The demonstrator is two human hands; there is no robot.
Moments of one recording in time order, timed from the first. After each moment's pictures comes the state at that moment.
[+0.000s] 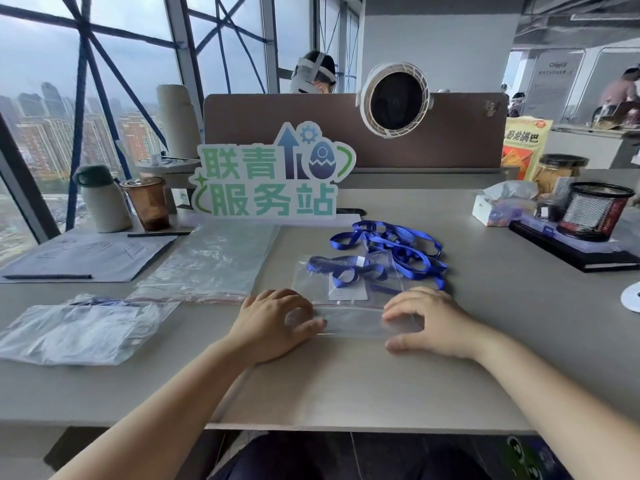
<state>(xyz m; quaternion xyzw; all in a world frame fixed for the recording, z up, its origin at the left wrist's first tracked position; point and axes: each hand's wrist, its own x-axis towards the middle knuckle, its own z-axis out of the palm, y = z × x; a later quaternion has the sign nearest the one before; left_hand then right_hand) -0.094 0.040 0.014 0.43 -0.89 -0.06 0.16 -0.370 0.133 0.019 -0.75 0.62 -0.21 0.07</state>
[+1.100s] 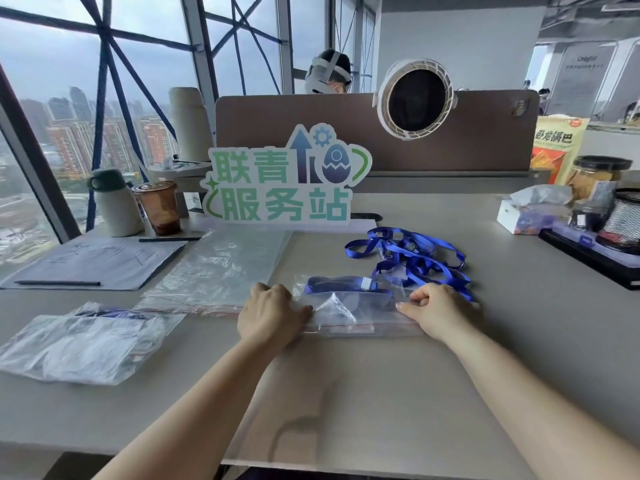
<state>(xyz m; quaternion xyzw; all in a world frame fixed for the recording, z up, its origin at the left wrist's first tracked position) -0.116 0.008 0.024 0.66 -0.71 -0.13 0.18 -0.358 0.076 0.018 -0.47 0.85 -0.22 0.06</state>
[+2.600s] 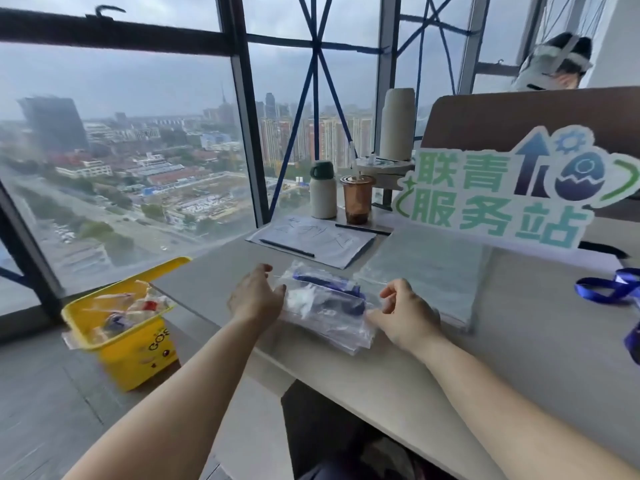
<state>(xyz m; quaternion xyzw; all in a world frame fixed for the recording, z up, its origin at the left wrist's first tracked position) 0.196 -0.006 0.020 0.80 -0.50 -0.08 0.33 -0.046 -0.008 0.020 -0.71 0.60 -0.30 0.20</state>
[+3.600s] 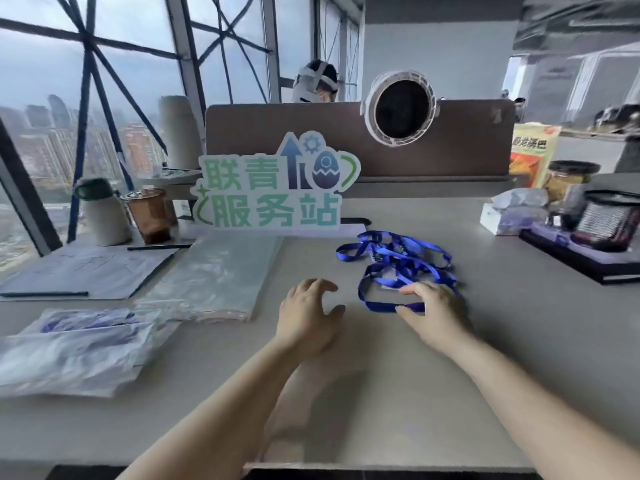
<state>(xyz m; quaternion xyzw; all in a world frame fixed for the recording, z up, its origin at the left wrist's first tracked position) -0.153 0.024 0.021 0.48 -0.82 -0.16 0.27 -0.359 0.096 0.011 -0.57 0.76 -0.31 -0.03</state>
